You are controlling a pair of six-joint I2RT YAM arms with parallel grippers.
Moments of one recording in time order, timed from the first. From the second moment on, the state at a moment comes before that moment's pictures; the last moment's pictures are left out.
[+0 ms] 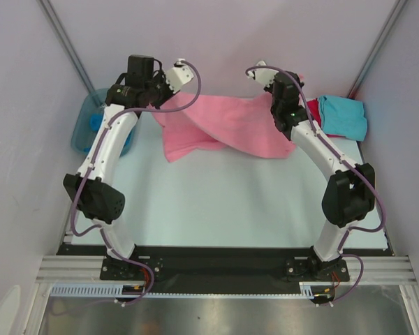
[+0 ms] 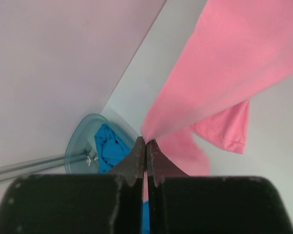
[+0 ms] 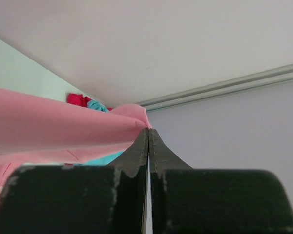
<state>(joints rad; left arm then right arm) -0.27 1.80 2.04 -0.83 0.16 0.80 0.36 1.78 1.61 0.07 0.57 -1.03</state>
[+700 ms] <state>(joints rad) -0.34 1.19 1.22 -0.33 0.02 0.95 0.28 1.36 1.52 -0.33 0.23 -0.92</state>
